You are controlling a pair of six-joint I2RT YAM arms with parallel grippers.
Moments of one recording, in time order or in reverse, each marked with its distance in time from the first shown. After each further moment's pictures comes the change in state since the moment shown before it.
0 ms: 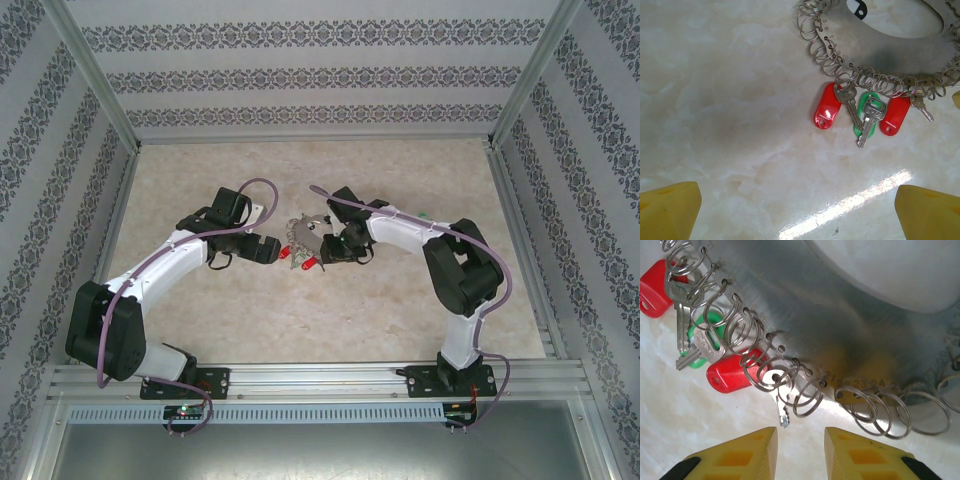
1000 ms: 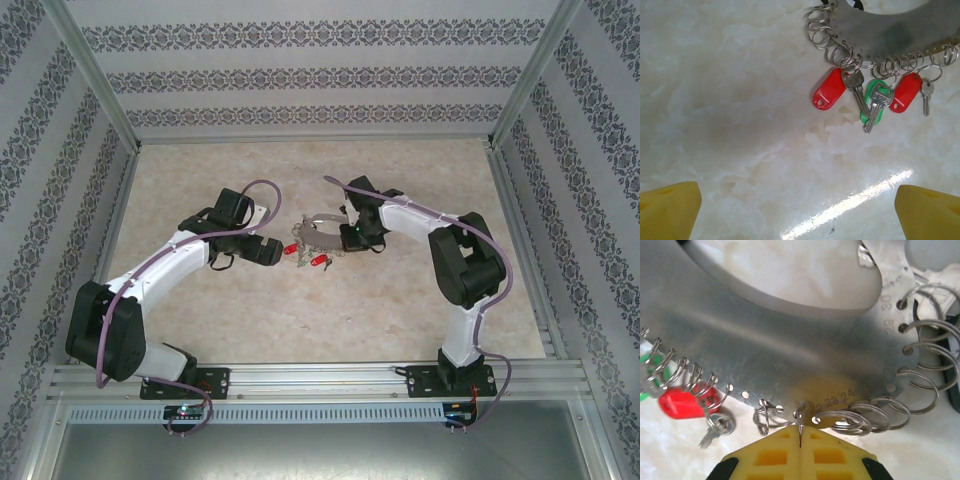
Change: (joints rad) left arm -0.021 0.000 0.000 0.001 0.006 0.011; right arm -0.125 0.019 0.035 -0.046 0.048 -0.188
